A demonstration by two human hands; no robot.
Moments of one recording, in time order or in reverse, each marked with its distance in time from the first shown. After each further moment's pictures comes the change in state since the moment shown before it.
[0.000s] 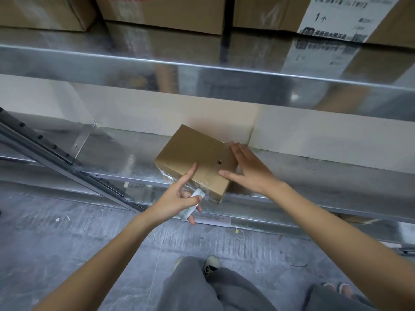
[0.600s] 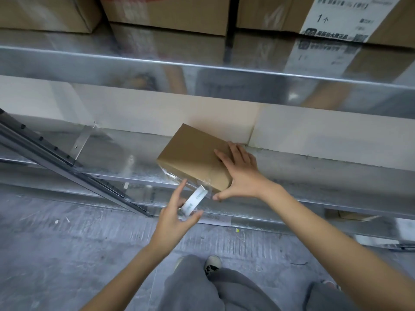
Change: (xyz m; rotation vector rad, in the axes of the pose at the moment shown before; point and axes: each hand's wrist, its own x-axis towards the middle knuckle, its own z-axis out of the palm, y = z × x) left_hand -0.031 -0.039 0.031 0.137 0.418 0.136; right_hand -0.004 -0.026 0.011 -0.179 -0.071 -0.036
